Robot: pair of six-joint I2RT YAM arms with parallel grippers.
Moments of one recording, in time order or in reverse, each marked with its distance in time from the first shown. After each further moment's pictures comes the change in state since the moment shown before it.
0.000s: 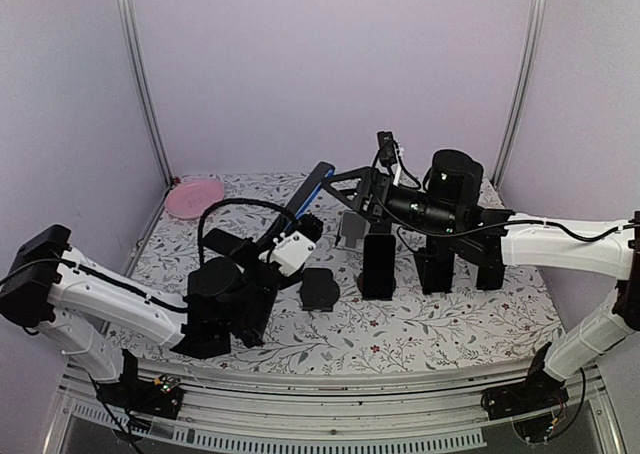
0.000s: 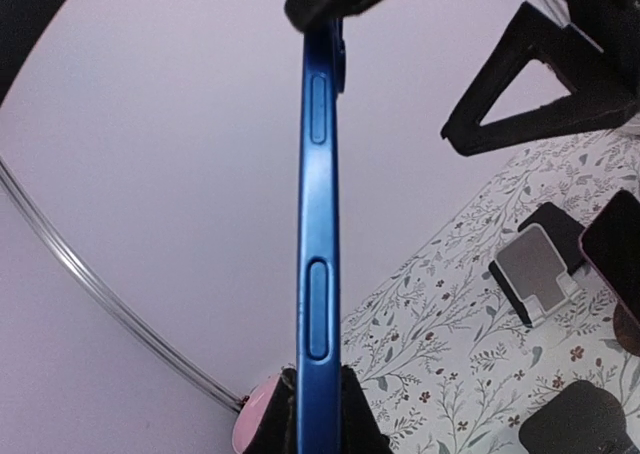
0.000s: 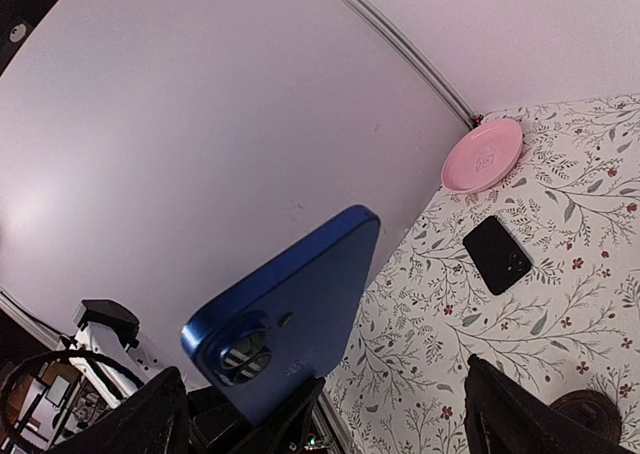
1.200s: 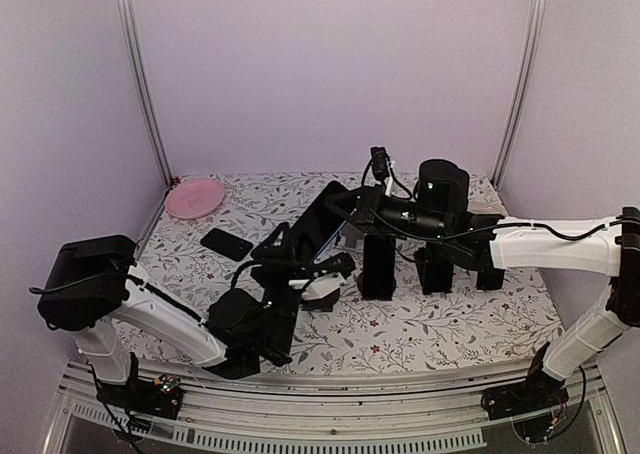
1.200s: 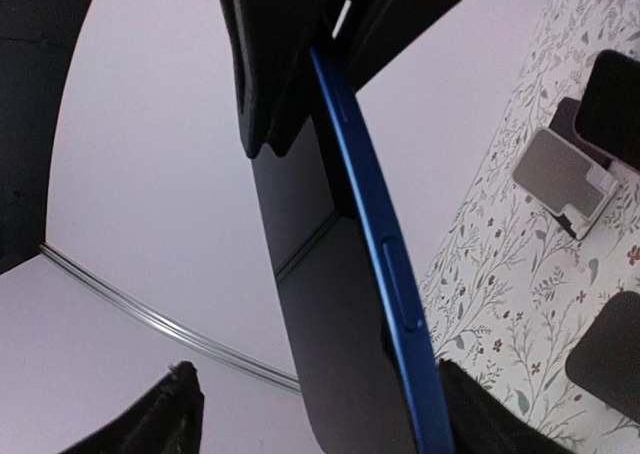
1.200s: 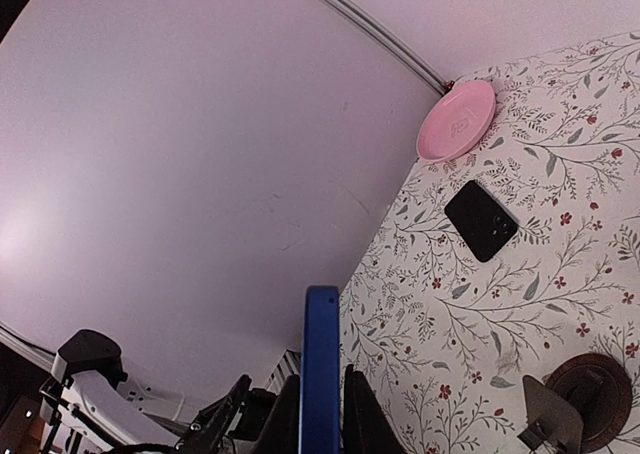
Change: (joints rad) left arm -0.054 0.306 0.028 0.526 -0.095 0.684; right arm 0.002 0.056 -0.006 -0.009 0.027 0.105
